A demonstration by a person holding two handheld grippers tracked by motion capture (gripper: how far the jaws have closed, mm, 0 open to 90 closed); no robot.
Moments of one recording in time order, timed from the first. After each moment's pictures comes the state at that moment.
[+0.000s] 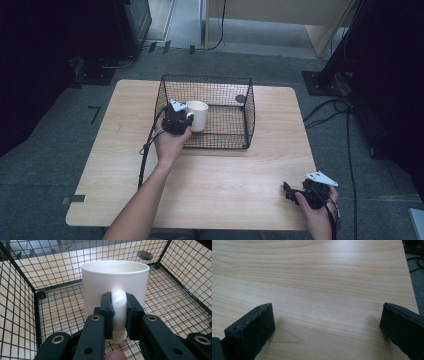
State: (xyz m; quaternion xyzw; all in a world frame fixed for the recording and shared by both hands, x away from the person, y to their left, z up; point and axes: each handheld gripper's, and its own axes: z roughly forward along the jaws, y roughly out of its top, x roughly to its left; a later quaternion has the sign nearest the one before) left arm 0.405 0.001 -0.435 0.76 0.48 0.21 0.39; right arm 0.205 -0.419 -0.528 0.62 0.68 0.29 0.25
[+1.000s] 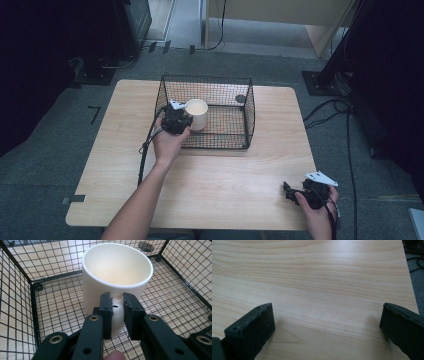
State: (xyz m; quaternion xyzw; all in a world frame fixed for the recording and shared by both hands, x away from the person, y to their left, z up) left arm 0.410 0.005 -0.437 0.76 0.49 0.18 0.38; right arm 0.205 -0.419 -0.528 0.62 0.68 0.29 0.25
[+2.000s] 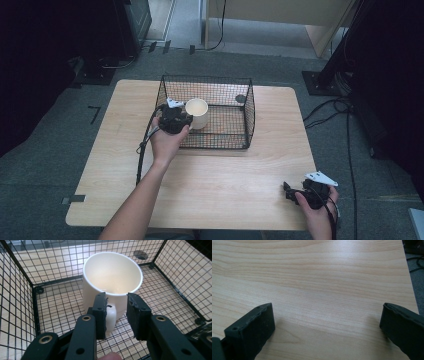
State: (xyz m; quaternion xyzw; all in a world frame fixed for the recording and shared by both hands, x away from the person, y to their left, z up) left arm 0.403 0.011 -0.423 0.75 0.50 0.17 0.40; right arm 0.205 -0.419 -0.528 0.62 0.68 0.29 0.25
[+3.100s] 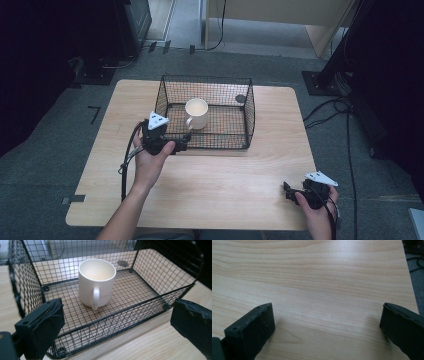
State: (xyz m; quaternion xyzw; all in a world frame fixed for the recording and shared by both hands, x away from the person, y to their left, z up) left arm 0.319 0.049 -0.394 0.74 0.46 0.18 0.46; right arm 0.205 -0.419 -0.528 0.62 0.68 0.29 0.25
